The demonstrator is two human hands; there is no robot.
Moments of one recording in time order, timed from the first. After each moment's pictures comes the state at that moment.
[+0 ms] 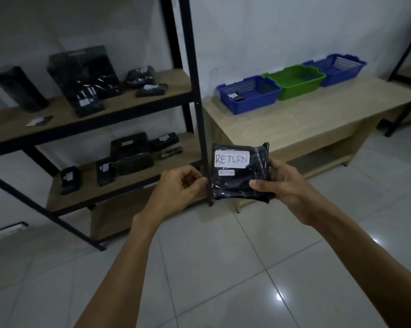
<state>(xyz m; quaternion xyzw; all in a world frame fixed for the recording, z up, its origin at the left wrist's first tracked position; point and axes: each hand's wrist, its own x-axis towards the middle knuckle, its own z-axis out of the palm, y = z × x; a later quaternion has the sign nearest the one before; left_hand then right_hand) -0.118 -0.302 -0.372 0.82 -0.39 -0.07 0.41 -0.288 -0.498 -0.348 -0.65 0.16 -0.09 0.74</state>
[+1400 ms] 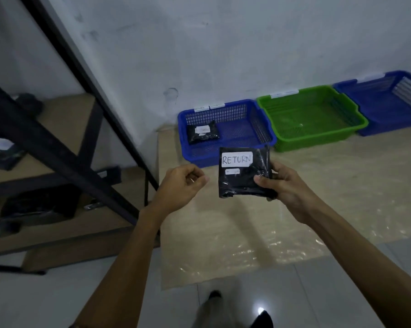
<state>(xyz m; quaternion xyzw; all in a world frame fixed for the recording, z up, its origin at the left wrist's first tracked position) 0.171 -0.858 -0.449 0.87 -0.25 -0.09 0.42 0.045 -1.077 -0.426 -0.67 0.21 -0.01 0.71</state>
